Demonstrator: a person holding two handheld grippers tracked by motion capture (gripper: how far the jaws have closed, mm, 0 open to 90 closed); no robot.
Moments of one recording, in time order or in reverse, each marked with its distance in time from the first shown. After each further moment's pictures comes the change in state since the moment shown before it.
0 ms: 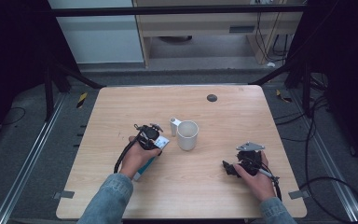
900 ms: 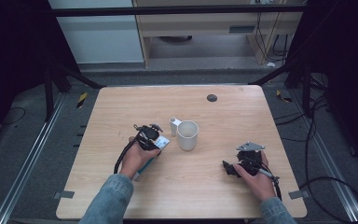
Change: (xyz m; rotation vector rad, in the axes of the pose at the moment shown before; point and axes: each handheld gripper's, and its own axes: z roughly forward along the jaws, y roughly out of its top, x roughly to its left) left arm 0.002 0.000 0.003 0.012 -0.035 -0.009; right arm -0.001 0.000 0.001 -0.004 -0.006 -0.014
